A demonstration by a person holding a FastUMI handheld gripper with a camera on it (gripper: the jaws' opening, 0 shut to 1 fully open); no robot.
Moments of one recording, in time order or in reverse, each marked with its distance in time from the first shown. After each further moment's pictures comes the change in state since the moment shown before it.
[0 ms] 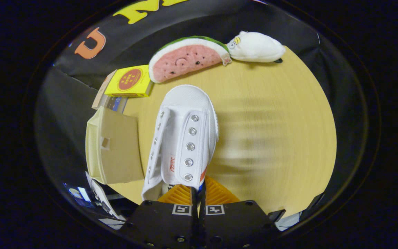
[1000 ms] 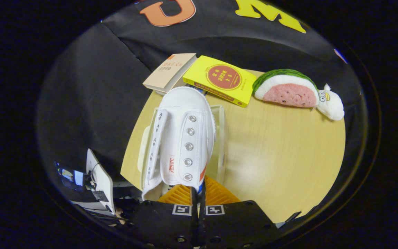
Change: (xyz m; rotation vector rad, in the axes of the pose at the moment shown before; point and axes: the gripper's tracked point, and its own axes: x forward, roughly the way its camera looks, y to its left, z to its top) arm 0.033 0.297 -0.003 -0.311 0.004 -0.035
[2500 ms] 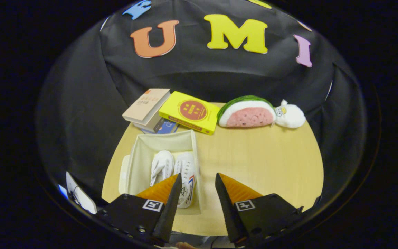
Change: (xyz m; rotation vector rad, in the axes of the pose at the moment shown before) arm -0.095 -0.034 -0.005 0.126 -0.449 -0.250
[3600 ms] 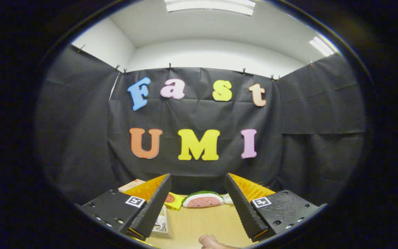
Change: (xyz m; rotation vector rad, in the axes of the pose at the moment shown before) arm -0.311 -0.093 0.047 0.030 -0.885 -0.142
